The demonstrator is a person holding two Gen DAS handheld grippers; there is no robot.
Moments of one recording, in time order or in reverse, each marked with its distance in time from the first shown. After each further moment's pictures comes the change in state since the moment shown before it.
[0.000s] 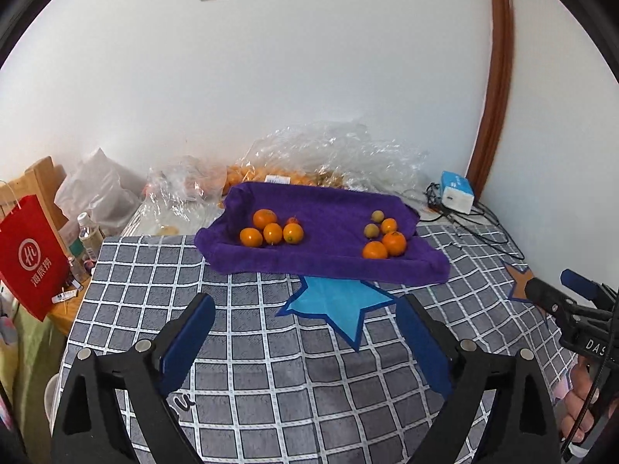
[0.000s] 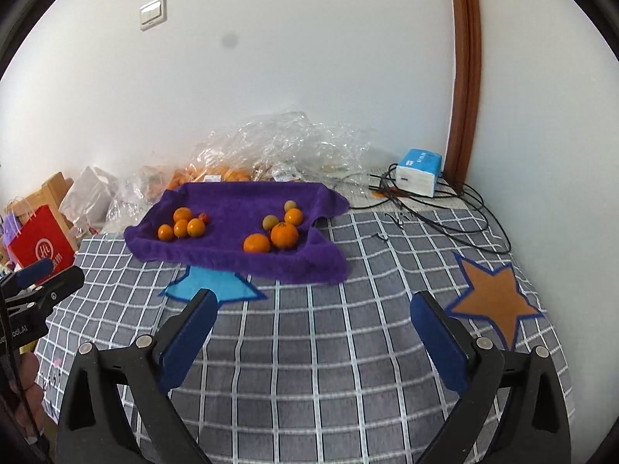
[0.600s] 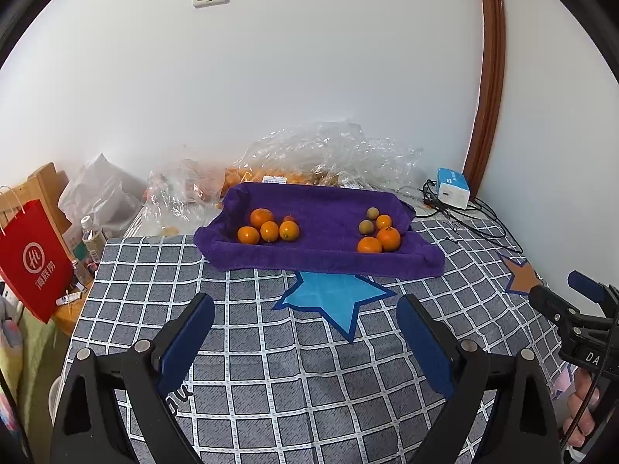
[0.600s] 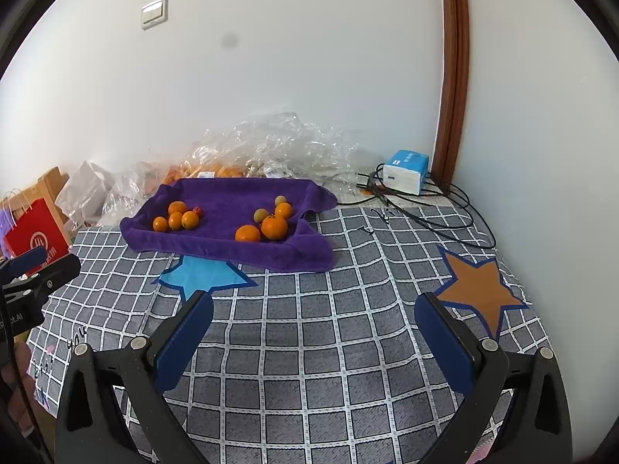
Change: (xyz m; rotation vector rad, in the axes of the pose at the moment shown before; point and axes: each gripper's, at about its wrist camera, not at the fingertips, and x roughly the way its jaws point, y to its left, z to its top) left arm -0.007 -0.011 -0.006 0.020 -0.001 0.011; right arm -0.015 -0.006 -0.017 -0.013 -0.019 -0.035
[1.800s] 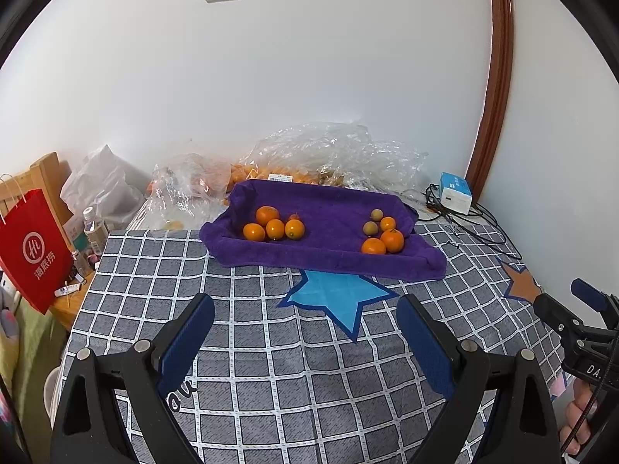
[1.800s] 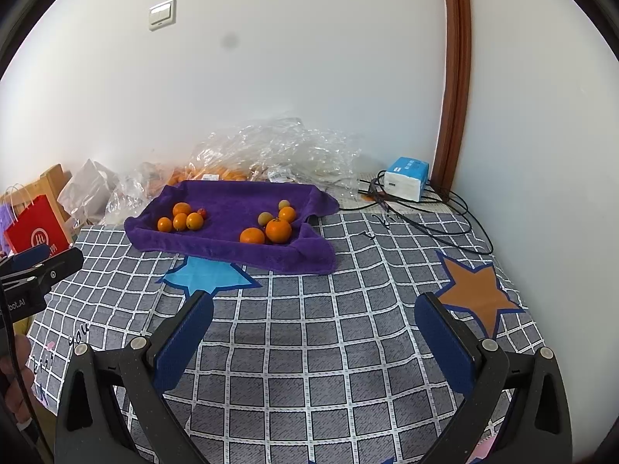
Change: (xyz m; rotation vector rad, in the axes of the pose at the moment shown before) left arm -0.003 0.010 0.001 -0.033 0.004 -0.007; right arm -0.008 0.007 -0.001 -0.016 -0.021 -0.007
